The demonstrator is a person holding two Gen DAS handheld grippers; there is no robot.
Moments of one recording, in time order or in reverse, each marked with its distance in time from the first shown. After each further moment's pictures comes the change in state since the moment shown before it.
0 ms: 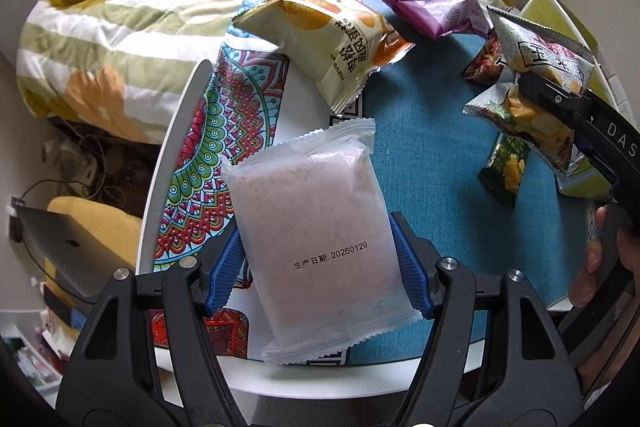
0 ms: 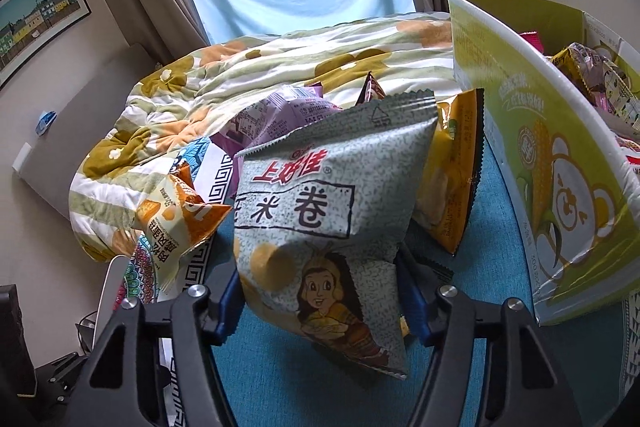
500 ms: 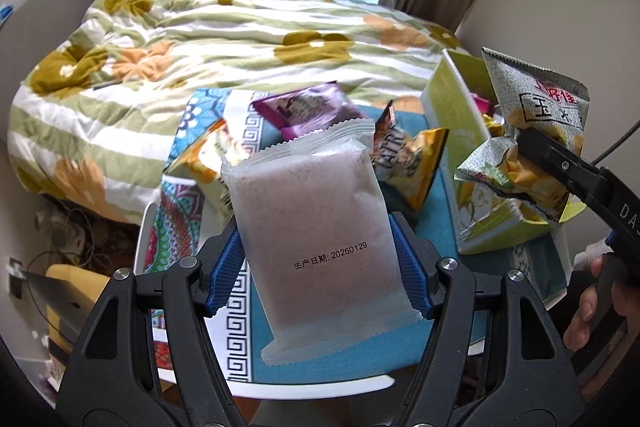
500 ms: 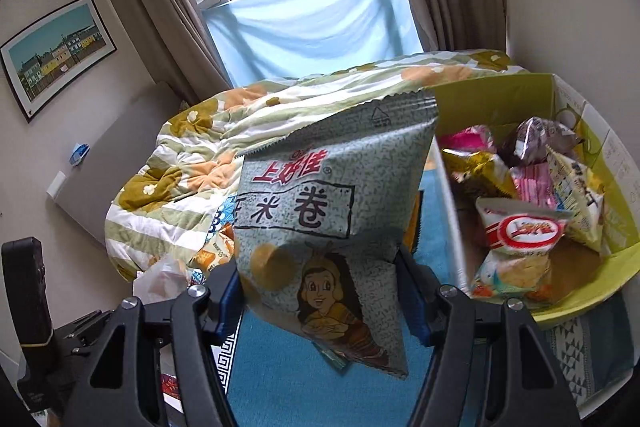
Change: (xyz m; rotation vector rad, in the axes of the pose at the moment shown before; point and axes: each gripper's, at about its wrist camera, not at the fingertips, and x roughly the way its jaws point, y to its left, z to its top) left arm -0.103 -0.111 0.063 0.119 -0.204 -0.089; right arm -0.119 -0.040 0.045 0.009 -0.116 0.077
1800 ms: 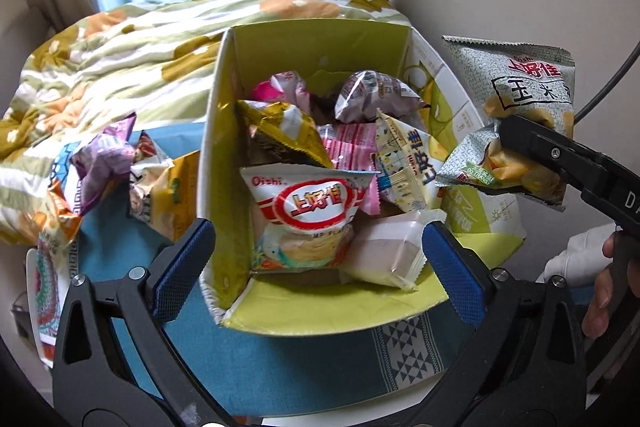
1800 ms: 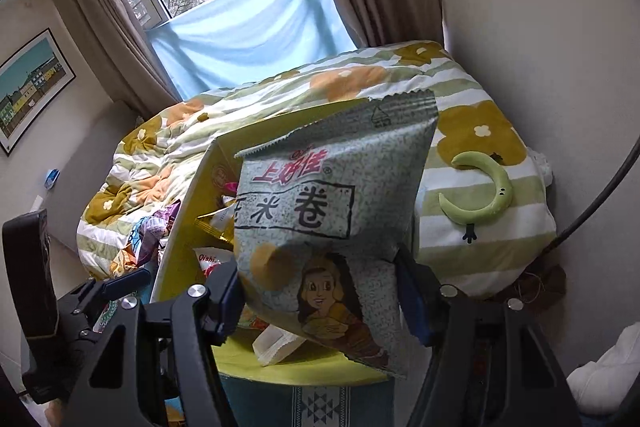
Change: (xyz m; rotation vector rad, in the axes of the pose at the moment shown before) left arm 0.087 -0.286 0.019 0.161 0.076 -0.016; right arm -0.062 -0.259 0.070 0.046 0.071 -0.054
